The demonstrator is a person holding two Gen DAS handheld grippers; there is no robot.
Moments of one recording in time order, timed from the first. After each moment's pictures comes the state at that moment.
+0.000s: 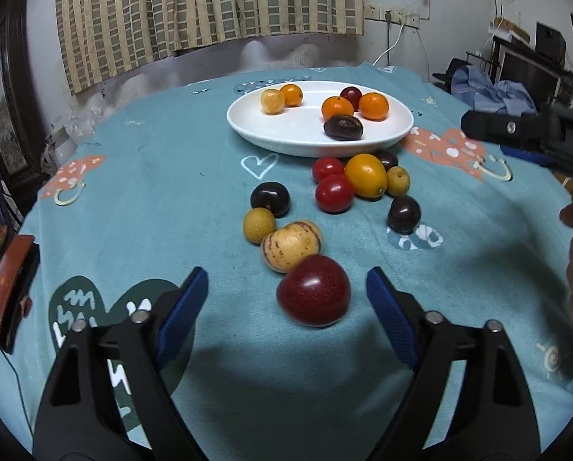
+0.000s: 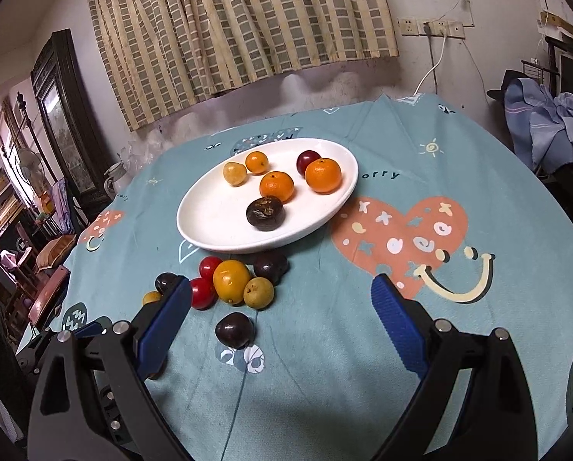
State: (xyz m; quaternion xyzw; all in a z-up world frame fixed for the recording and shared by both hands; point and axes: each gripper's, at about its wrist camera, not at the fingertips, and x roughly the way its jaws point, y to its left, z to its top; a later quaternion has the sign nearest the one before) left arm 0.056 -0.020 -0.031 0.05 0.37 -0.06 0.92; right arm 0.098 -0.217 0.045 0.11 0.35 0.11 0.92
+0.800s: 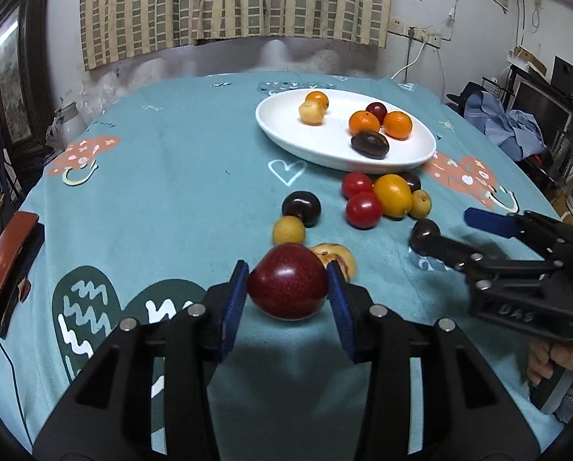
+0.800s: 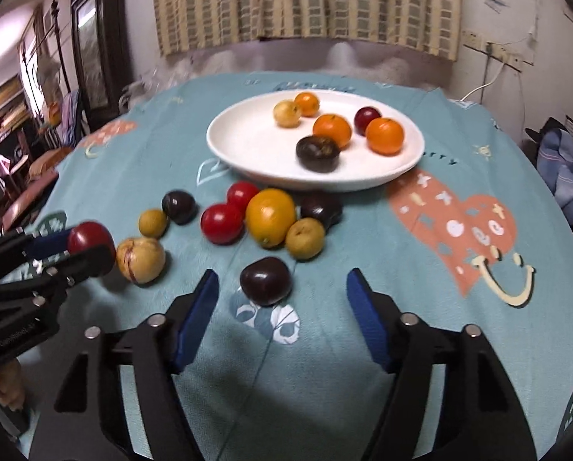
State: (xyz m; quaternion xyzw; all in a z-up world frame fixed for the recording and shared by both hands) left arm 0.059 0.007 -0.023 0.00 0.37 -0.05 0.93; right arm 0.104 -0.153 0.004 -0.04 0.40 0.16 0.90
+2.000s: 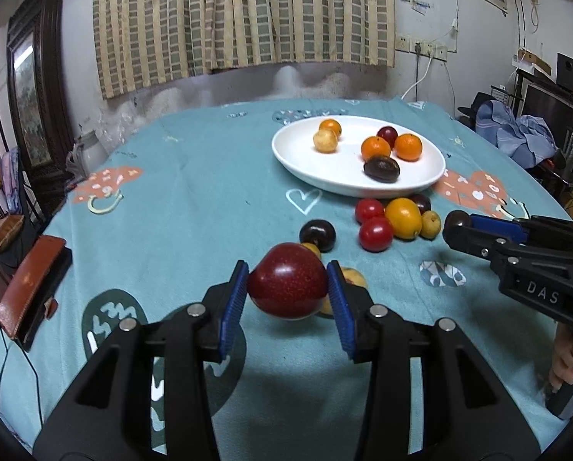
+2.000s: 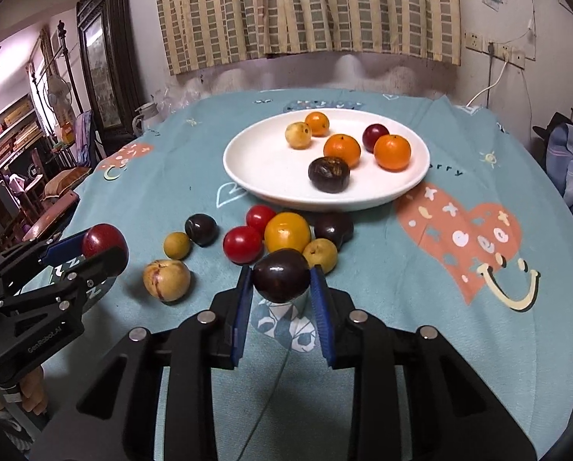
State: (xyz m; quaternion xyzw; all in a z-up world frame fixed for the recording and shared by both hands) left arm 0.050 0.006 -0.009 0.03 0.32 -0.01 0.95; right arm 0.092 -0.157 0.025 0.00 0.37 0.18 0.91
